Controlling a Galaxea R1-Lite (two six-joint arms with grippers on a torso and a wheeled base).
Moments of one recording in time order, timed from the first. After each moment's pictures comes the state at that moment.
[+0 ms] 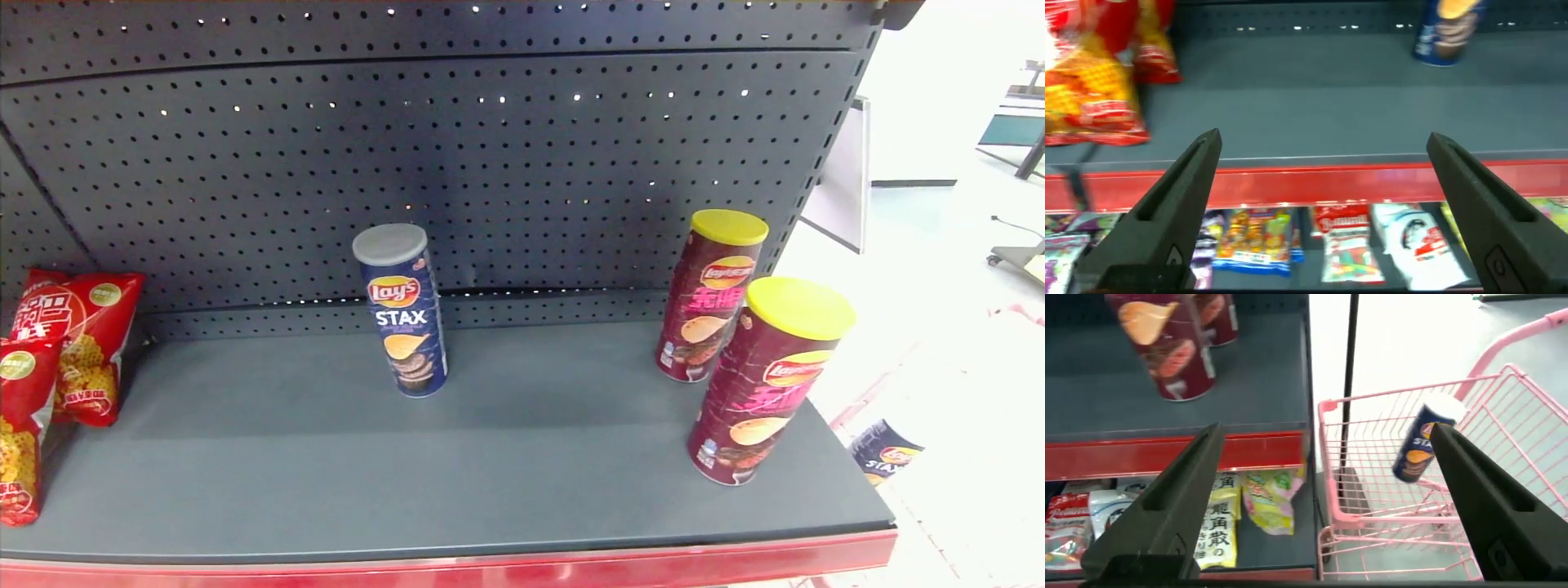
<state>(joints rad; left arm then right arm) 0.00 0.01 0.00 0.00 0.01 0.00 0.00 0.00 0.00 0.00 0.00 0.00</state>
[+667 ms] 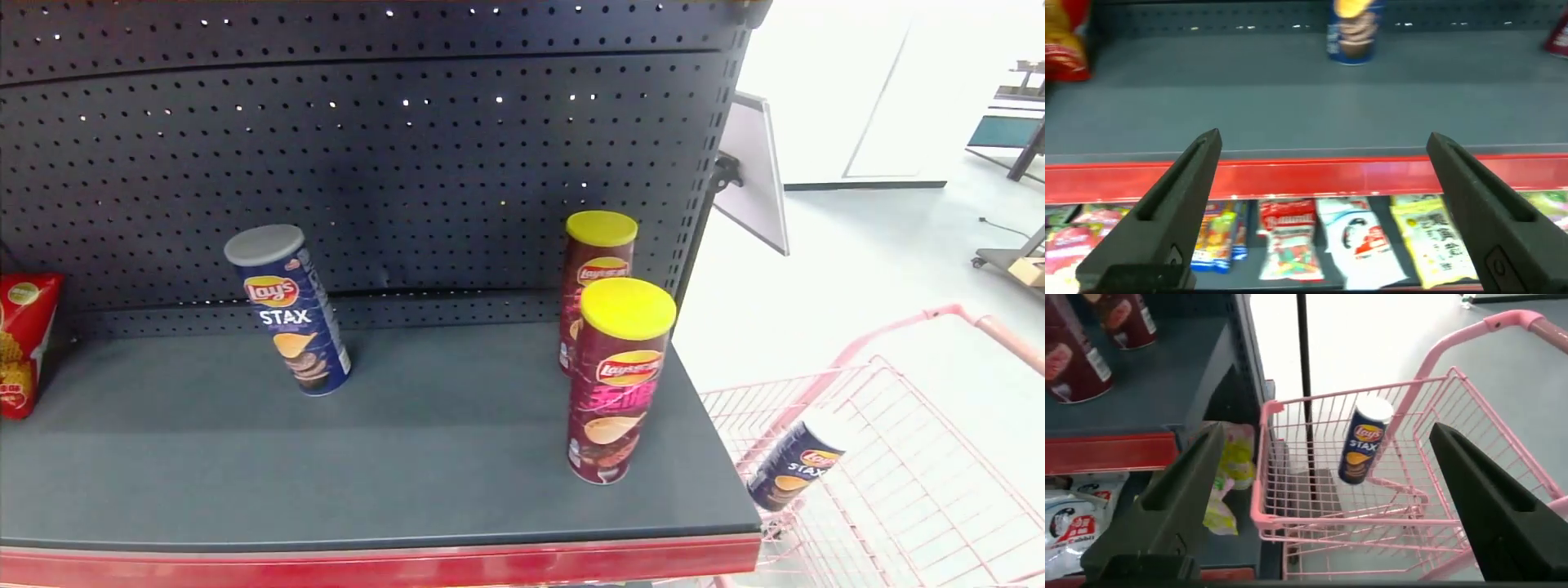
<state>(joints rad) 0.00 0.01 0.00 0.00 0.01 -0.01 0.00 0.00 0.00 0.00 0.00 0.00</state>
